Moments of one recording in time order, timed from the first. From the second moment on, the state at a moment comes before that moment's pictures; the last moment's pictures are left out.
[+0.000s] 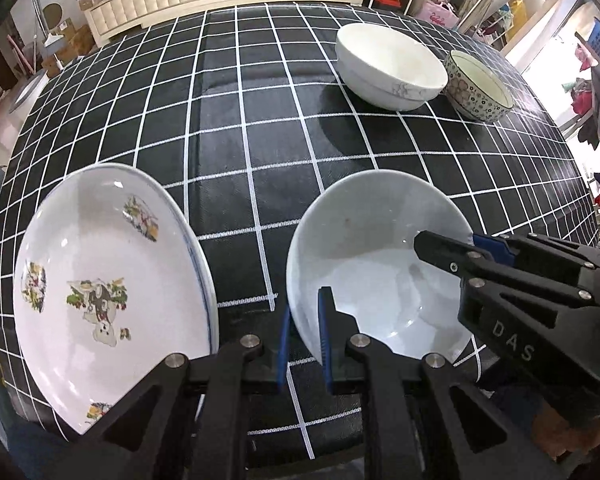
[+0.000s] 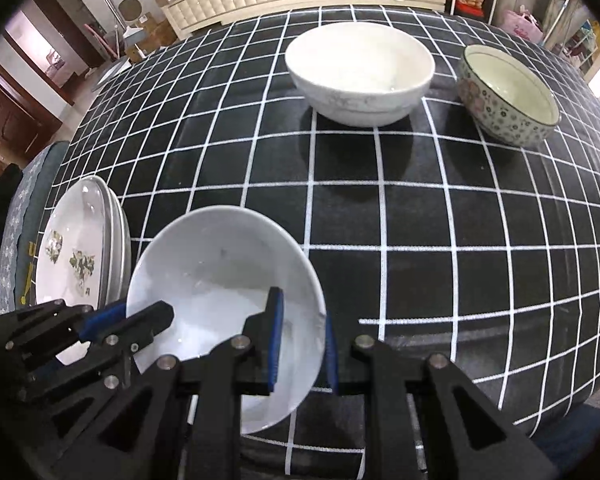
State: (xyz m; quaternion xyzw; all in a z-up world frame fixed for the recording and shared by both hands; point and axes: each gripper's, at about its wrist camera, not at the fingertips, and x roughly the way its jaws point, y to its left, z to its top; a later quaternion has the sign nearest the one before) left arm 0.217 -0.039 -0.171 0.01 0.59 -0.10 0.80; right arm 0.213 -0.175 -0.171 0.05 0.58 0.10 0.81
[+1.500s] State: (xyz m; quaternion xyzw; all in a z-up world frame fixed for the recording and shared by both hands) left arm 0.224 -0.032 -0.079 0.01 0.49 -0.08 0.87; right arm 0.210 -0.214 -0.073 0.03 0.50 0.06 0.87
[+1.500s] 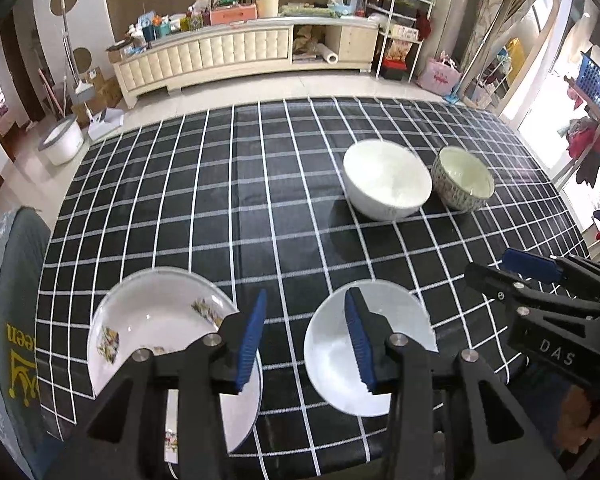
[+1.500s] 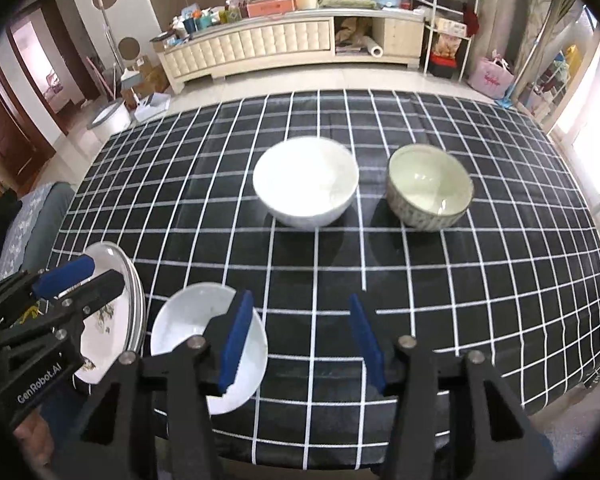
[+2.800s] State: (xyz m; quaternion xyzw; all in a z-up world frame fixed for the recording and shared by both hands) left arm 0.379 -0.083 -0.098 0.04 0.52 -0.09 0.85; right arm 0.339 -0.240 -0.100 0.01 0.52 0.07 0.85
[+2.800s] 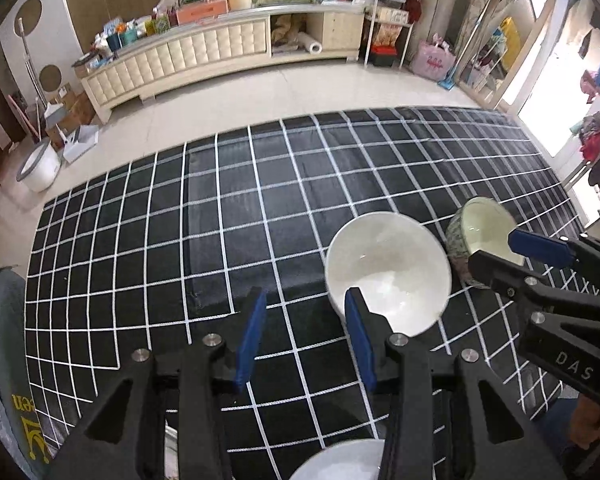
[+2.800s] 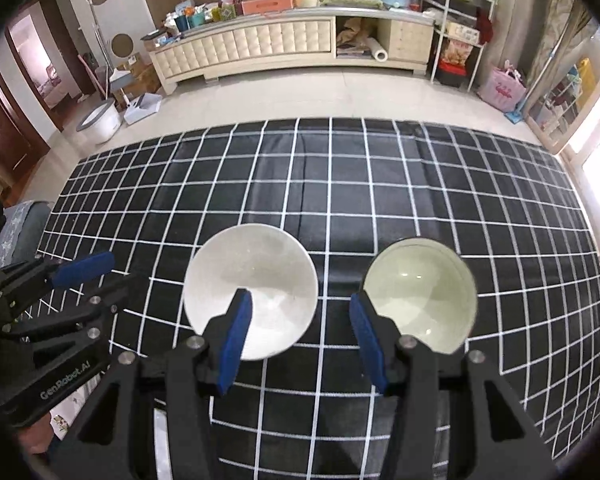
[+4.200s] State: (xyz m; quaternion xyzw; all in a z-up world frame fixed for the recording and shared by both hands) left arm 0.431 -0.133 -0.185 0.08 0.58 -0.15 0.79; right arm 0.369 -0.238 -0.165 -0.02 0.56 0.10 0.82
